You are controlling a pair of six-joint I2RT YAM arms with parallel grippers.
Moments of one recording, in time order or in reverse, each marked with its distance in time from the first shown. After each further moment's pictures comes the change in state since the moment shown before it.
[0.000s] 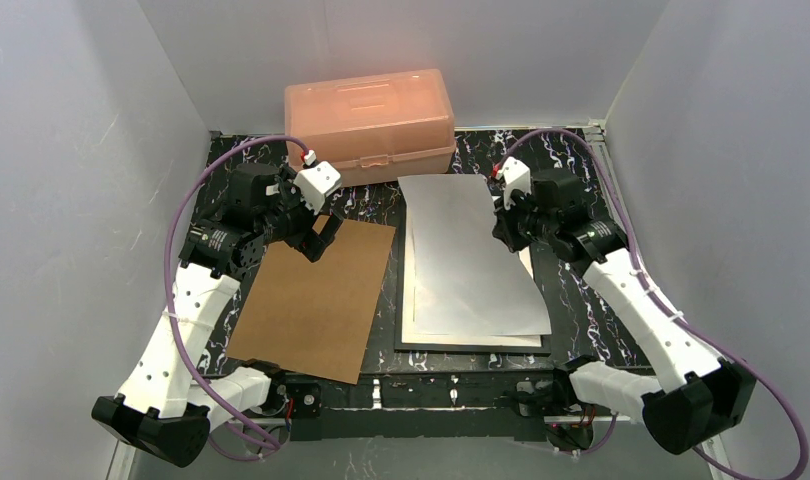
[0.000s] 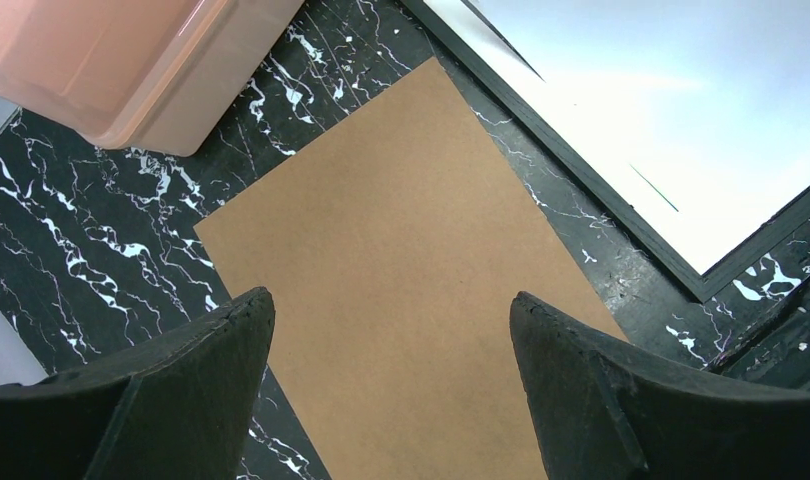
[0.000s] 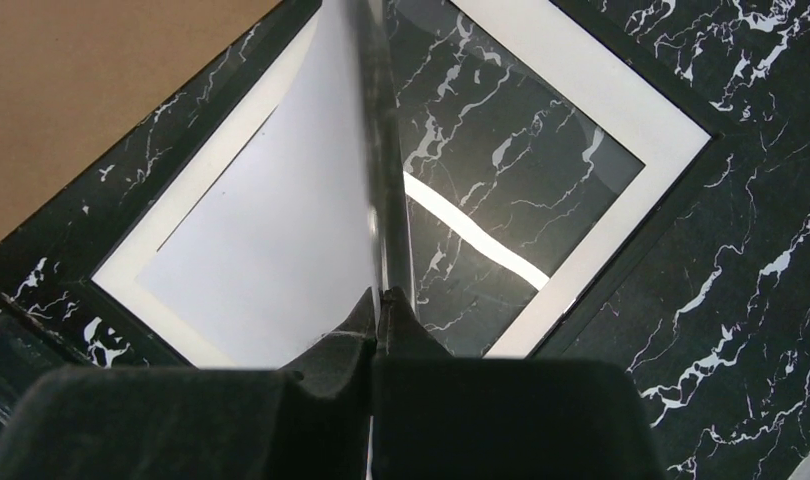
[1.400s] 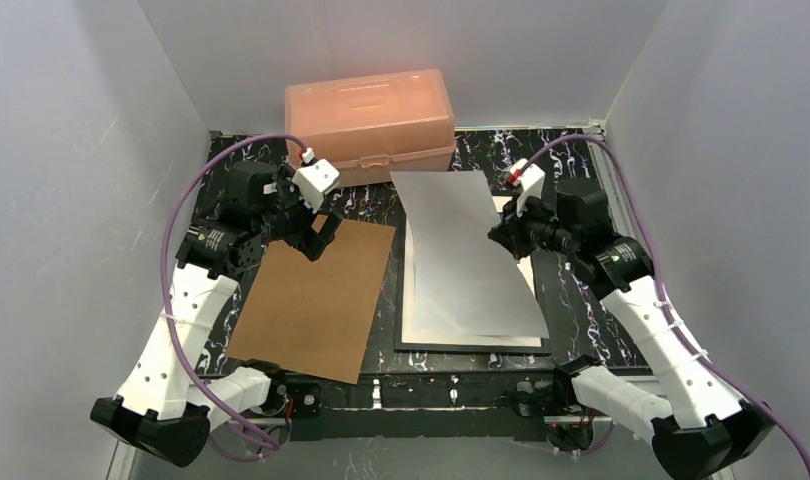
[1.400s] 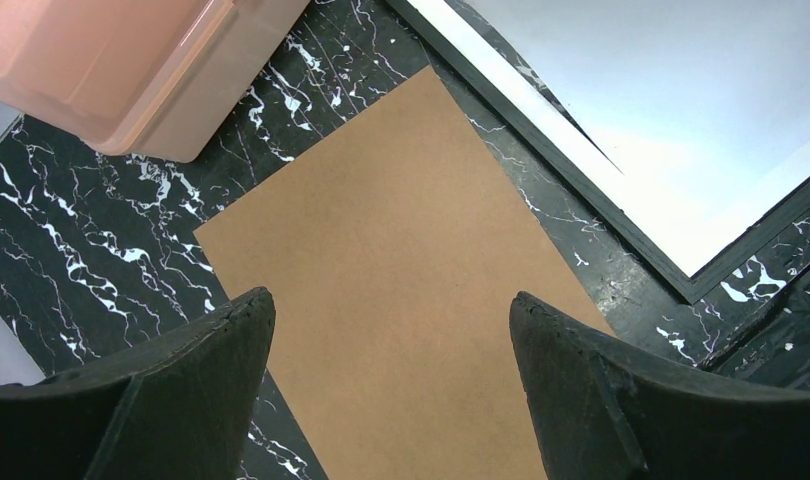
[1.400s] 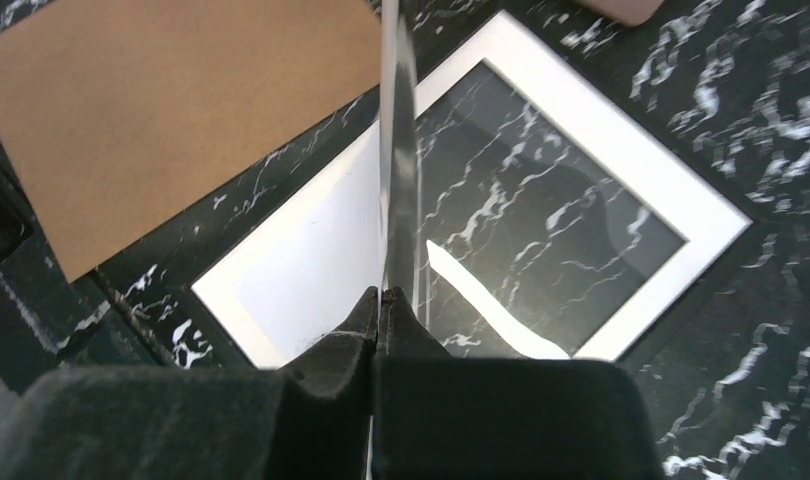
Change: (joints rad) left arm 0.000 0.000 0.026 -0.015 0.012 -0.007; right arm -0.008 -0.167 -0.061 0.063 -0.193 0.040
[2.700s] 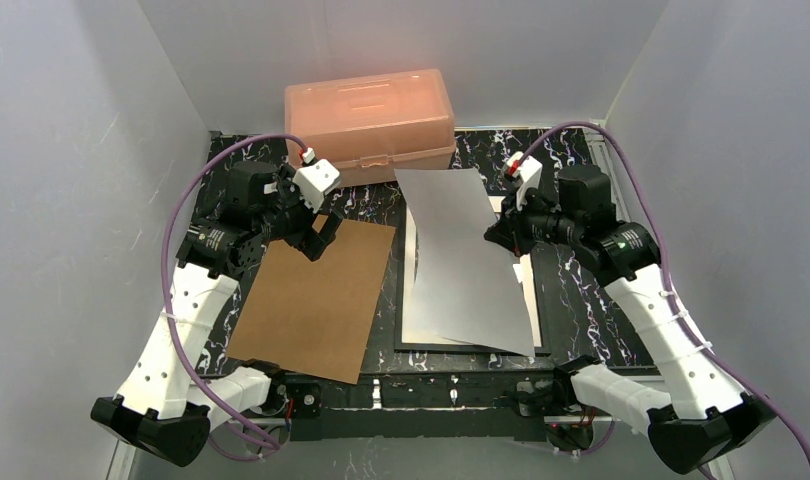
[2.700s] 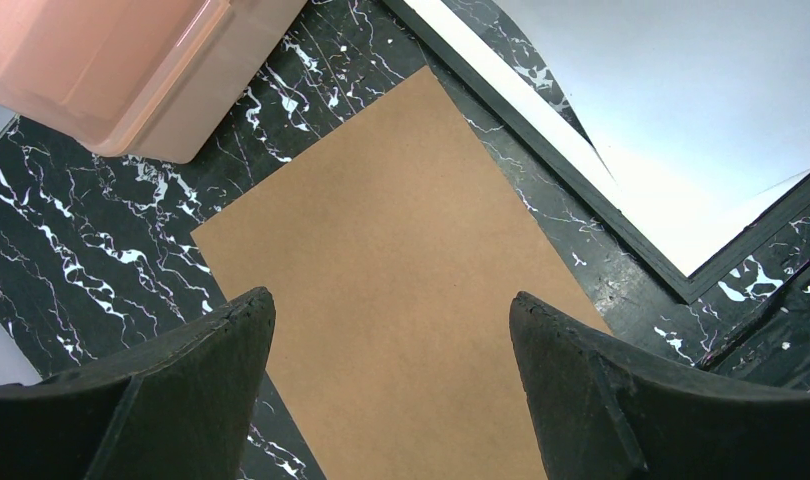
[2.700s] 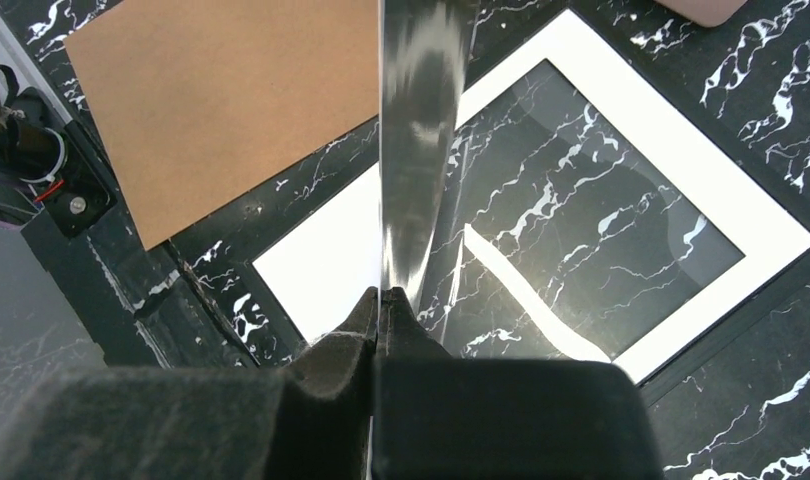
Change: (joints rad) left arm 0.000 0.003 0.000 0.000 0.005 -0.001; right arm -0.005 0.057 0.150 -0.144 -0.097 -0.001
